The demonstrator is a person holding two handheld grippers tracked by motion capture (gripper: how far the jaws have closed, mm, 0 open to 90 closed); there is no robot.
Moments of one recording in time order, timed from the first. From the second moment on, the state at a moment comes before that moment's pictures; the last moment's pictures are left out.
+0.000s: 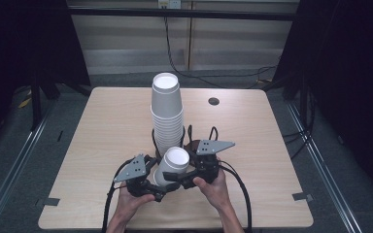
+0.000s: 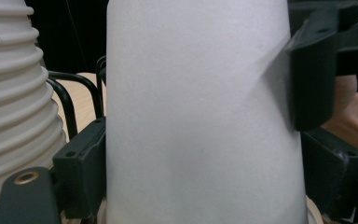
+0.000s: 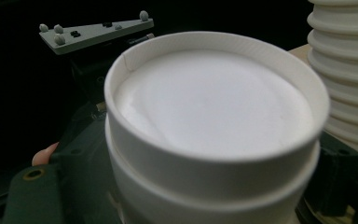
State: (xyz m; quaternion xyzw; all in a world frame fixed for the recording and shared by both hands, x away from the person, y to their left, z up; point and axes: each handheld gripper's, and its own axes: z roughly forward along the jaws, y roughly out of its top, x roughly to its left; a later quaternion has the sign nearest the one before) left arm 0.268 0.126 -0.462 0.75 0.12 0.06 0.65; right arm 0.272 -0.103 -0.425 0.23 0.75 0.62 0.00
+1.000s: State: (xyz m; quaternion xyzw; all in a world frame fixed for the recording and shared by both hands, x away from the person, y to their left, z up) left arm 0.272 0.144 -0.449 0.80 0.12 0.06 0.58; right arm 0.266 -0.126 -0.416 0.23 0.75 0.62 0.04
